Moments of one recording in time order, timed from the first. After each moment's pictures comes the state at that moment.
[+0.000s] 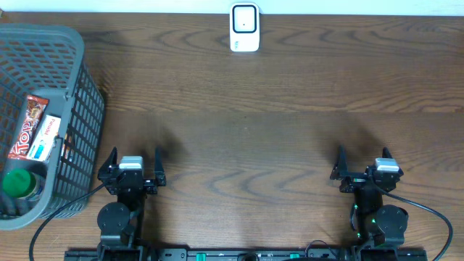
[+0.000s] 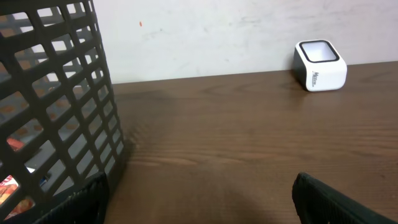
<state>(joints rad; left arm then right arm) -0.03 0.01 0.03 -0.15 -0.06 0.08 0.00 0.01 0.01 -0.07 0.04 0.04</state>
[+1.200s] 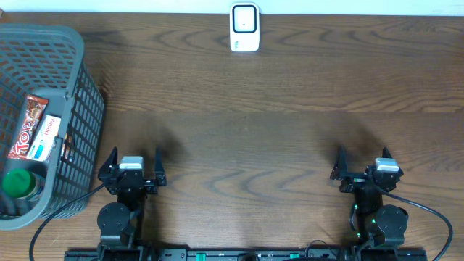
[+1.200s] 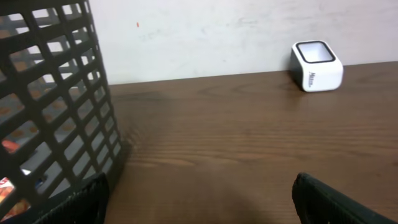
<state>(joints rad) -0.03 0.01 0.03 -0.14 -0.04 0.08 0.00 0.01 0.01 -0.07 0.04 0.04</state>
